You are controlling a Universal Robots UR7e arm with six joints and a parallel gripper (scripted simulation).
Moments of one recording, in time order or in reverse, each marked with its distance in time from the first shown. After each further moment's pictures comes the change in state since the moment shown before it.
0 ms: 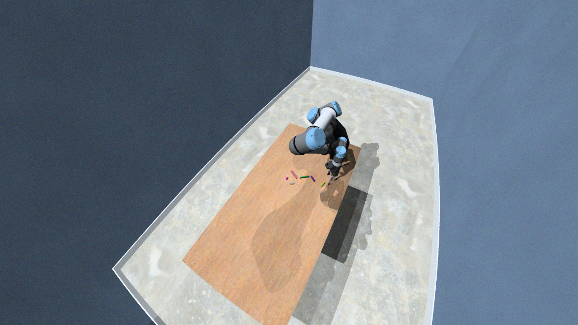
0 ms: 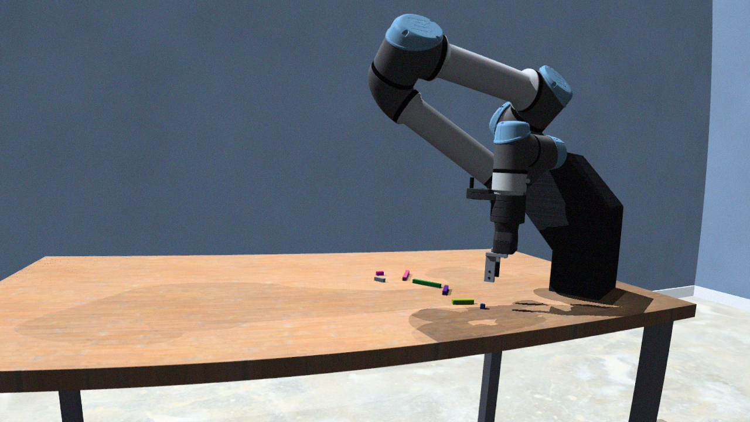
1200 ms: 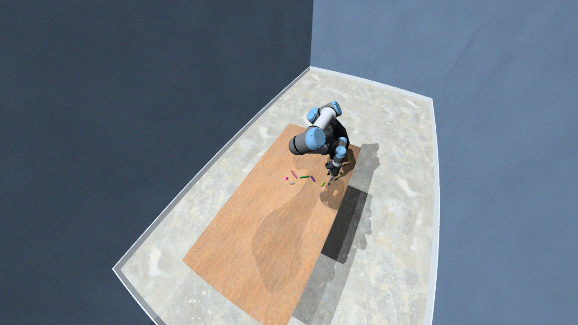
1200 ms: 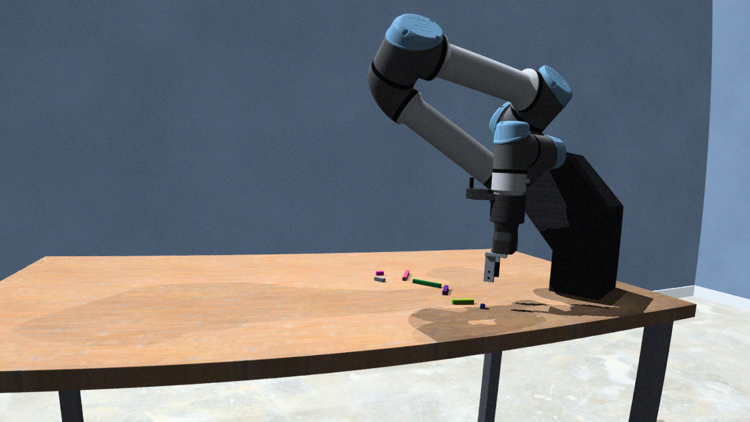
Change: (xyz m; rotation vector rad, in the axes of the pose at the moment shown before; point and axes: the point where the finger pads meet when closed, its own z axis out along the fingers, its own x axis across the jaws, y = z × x) arm 0.000 -0.001 0.000 0.000 0.000 0.016
